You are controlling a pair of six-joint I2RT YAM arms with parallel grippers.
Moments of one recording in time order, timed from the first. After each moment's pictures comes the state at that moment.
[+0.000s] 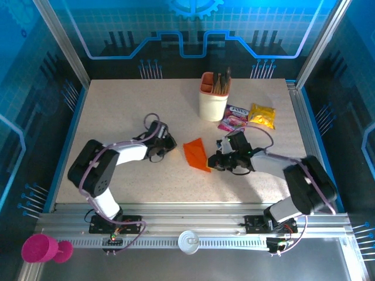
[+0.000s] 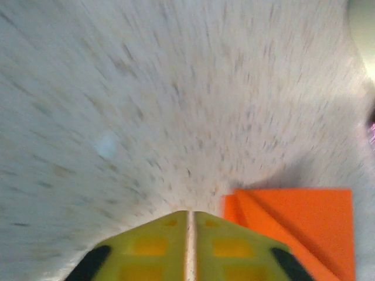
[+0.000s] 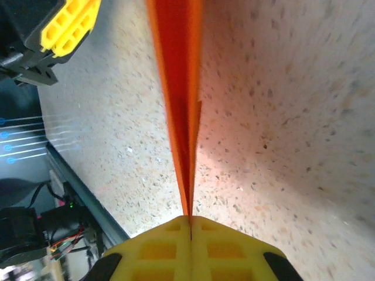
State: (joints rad) left arm -0.40 1.67 0.81 0.00 0.13 -0.98; right arm 0.45 1.44 0.65 -0.16 -0.63 0.68
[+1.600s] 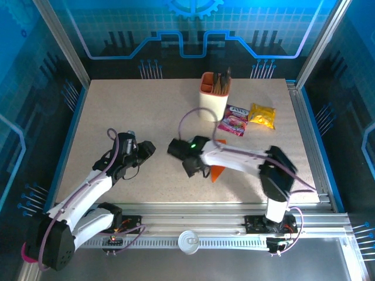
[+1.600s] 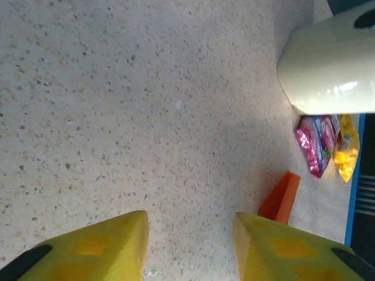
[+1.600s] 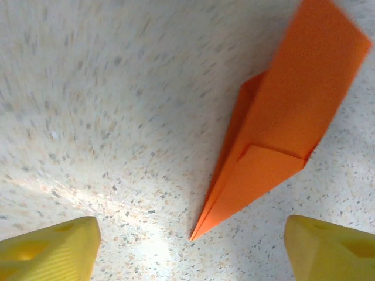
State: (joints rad) left arm -0.29 0.97 0.56 -0.31 0.14 -1.00; right arm 1.00 1.77 1.40 -1.10 0.36 0.57
